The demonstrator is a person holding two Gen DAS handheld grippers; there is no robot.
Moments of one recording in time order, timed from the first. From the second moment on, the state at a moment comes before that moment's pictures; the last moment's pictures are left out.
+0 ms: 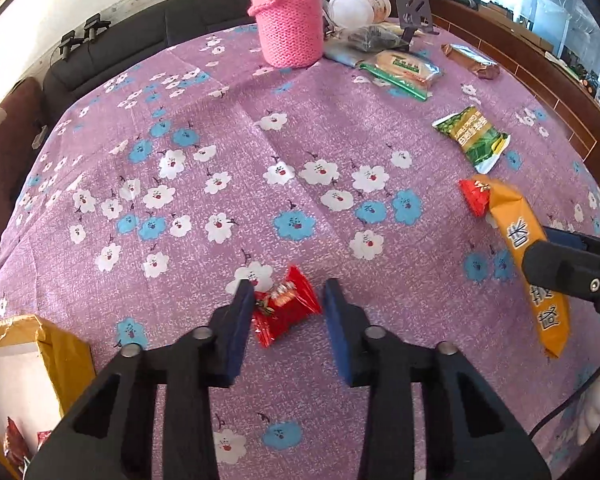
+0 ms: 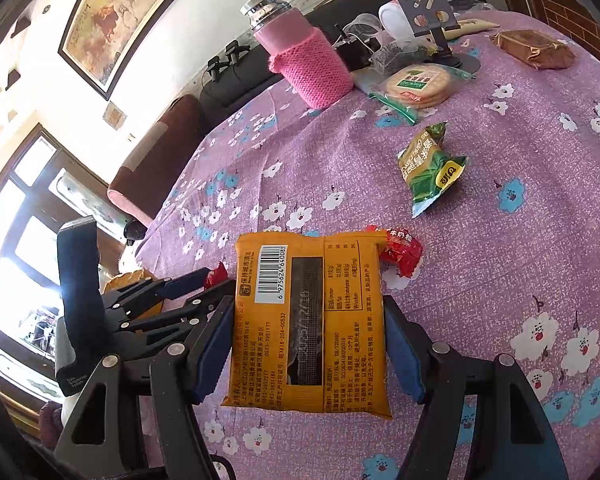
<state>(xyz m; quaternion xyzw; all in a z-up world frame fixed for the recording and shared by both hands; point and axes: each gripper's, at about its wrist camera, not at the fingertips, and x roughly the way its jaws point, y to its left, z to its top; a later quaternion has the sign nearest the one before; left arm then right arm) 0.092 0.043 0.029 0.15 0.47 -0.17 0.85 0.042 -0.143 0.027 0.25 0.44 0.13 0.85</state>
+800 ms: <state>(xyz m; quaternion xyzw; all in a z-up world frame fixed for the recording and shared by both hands) -0.076 0.173 0.121 0.00 0.35 -0.03 0.94 0.015 -0.075 0.055 0.16 0.40 0.18 0.88</state>
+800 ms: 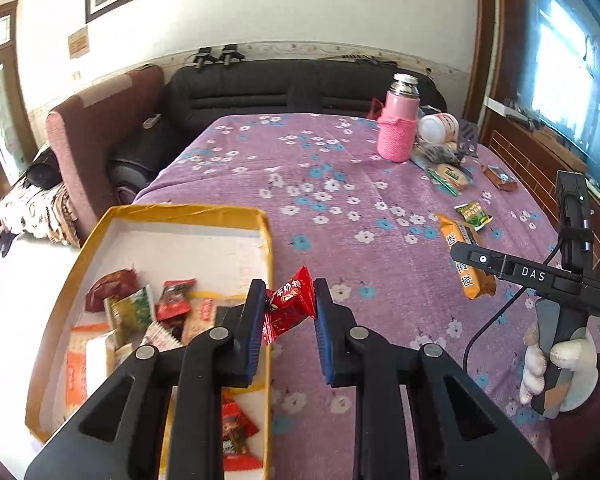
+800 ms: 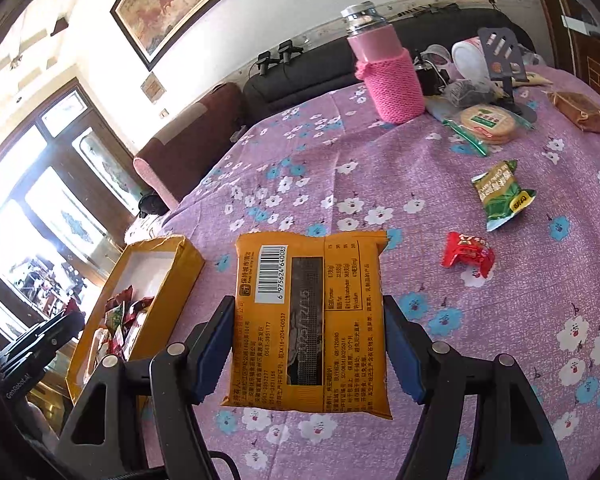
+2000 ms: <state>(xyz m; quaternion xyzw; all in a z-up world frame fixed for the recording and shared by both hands) -0.092 0.294 0.080 -0.04 0.35 0.11 0.93 0.050 0.199 0.057 0.02 0.47 0.29 0.83</state>
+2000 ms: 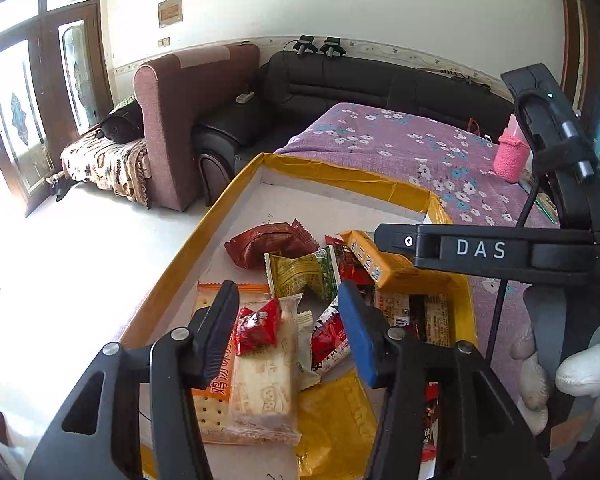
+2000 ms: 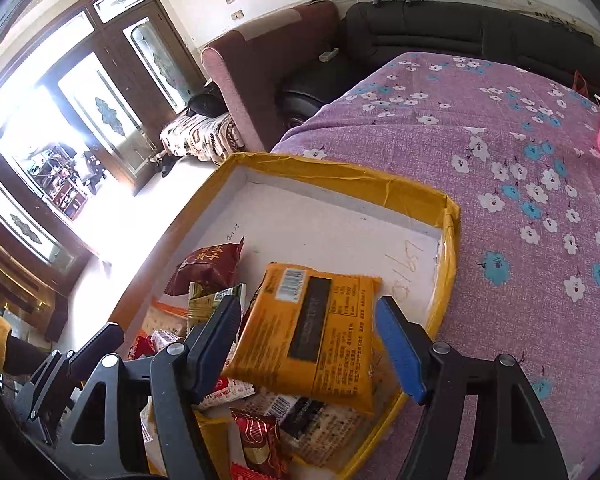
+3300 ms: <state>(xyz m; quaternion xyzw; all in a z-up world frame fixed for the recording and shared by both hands) -0.140 0.128 0.122 -0.02 0.34 -0.06 0.94 -0.029 -0.195 0.066 0.23 0.41 0.05 0.88</state>
